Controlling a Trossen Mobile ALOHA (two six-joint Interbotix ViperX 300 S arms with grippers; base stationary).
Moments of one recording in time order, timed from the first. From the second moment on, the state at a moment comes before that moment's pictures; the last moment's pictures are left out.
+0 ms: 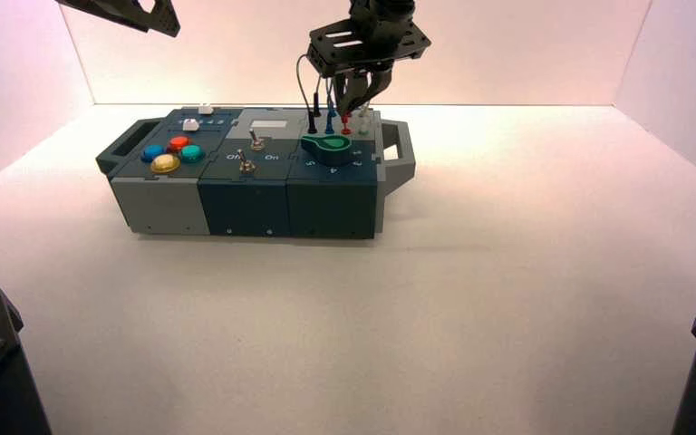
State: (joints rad) left arm -0.32 -0.66 1.00 -0.26 0.52 0.41; right arm 0.63 0.28 0.36 0.05 0.44 -0.07
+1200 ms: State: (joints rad) left arm -0.32 -0.66 1.00 -0.25 0.51 0.41; right arm 0.63 0.33 0.35 0.05 0.53 -0.07
